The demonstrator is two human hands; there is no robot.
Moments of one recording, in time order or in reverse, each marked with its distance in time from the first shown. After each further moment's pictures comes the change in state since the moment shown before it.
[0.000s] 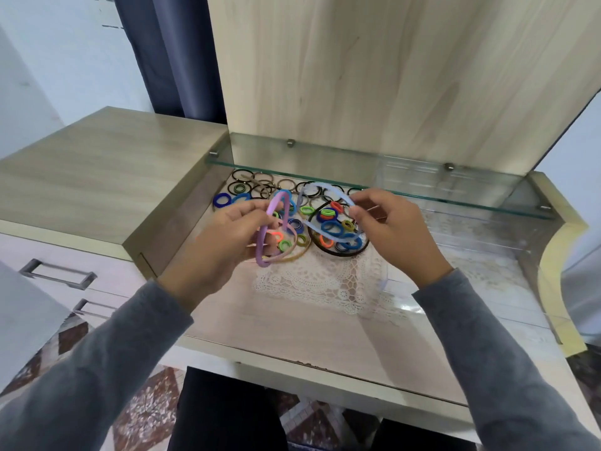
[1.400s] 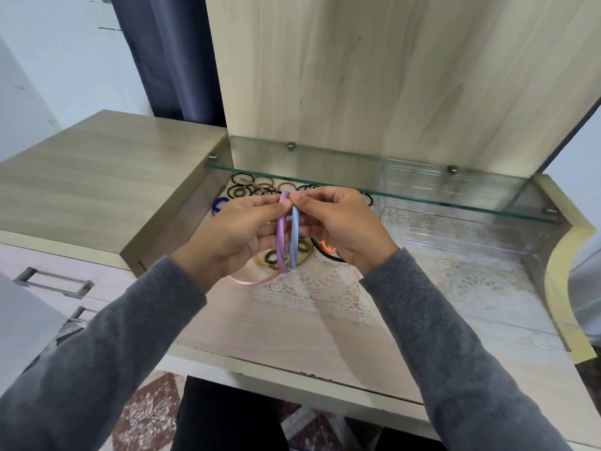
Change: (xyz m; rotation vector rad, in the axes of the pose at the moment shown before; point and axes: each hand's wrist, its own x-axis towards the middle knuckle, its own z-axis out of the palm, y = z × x) left_hand 0.023 0.017 0.007 -0.194 -0.154 -0.123; right_hand 0.023 -0.061 0.044 0.847 -0.222 0.466
